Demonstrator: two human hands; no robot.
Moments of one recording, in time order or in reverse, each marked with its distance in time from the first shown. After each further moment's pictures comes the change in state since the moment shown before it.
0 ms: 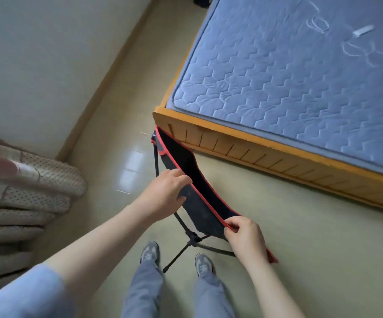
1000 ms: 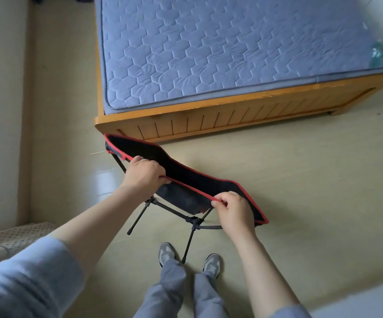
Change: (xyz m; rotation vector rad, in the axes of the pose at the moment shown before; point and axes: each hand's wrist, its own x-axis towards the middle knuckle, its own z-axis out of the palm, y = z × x) left_hand 0.034 -0.023 0.015 0.368 -0.190 0.236; right_hand -0.060 -0.010 0.062 0.193 0.378 0.221
